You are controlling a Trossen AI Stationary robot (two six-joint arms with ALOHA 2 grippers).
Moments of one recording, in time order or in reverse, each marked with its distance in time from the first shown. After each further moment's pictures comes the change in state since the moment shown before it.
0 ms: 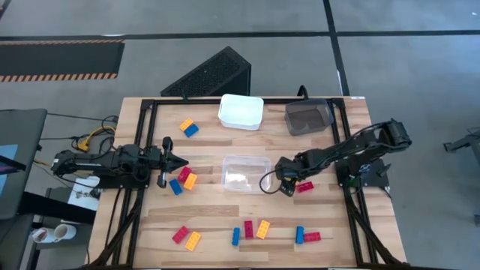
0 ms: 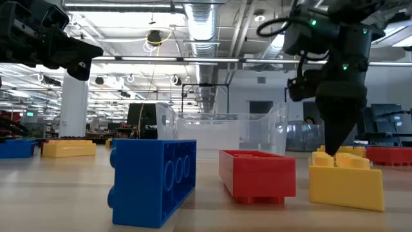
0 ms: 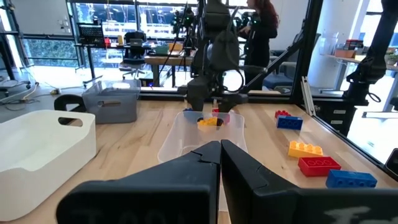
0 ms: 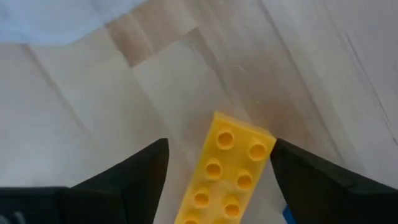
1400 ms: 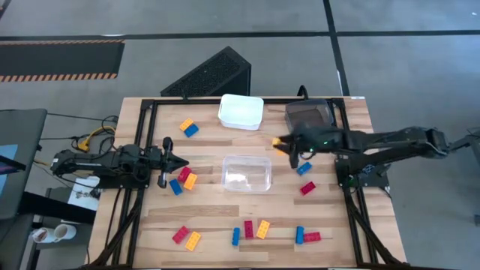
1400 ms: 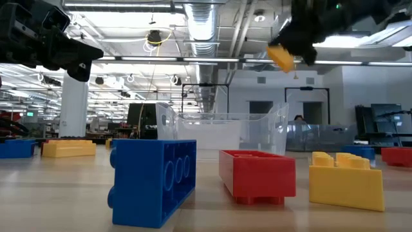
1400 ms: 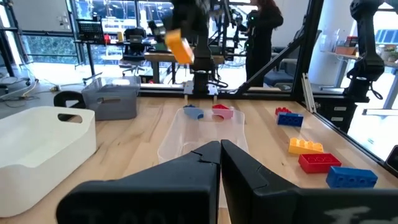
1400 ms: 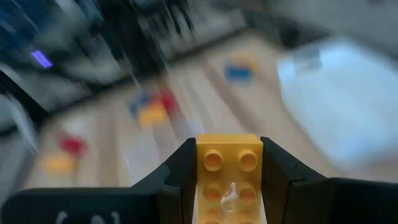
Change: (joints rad) left arm 0.000 0.013 0.000 0.000 0.000 0.000; right arm -0.212 -0.584 -0.138 0.595 0.056 -0.323
